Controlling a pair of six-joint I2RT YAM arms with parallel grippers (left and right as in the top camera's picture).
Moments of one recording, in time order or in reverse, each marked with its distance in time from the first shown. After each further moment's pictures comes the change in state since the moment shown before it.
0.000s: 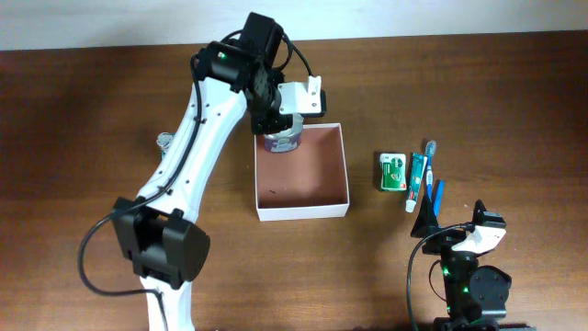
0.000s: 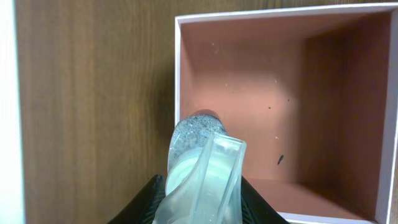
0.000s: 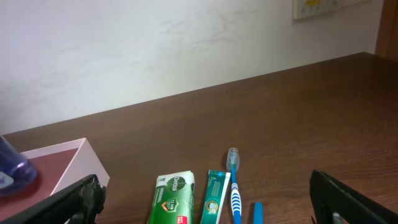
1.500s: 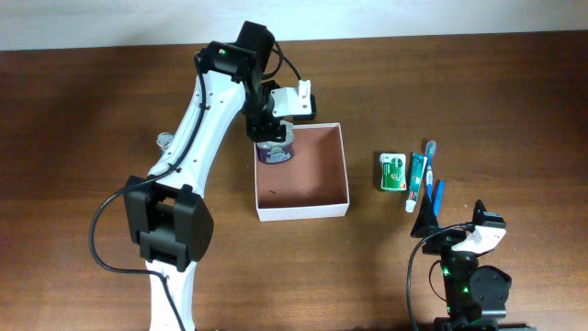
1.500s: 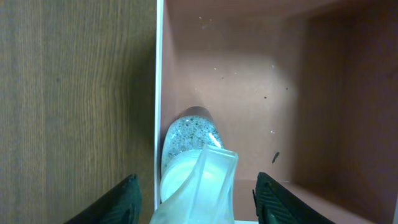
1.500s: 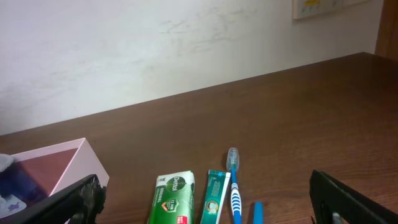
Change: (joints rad) left arm 0.050 0.114 0.013 -0.035 0.046 0.010; right arm 0.000 0.000 0.000 0.000 0.000 0.000
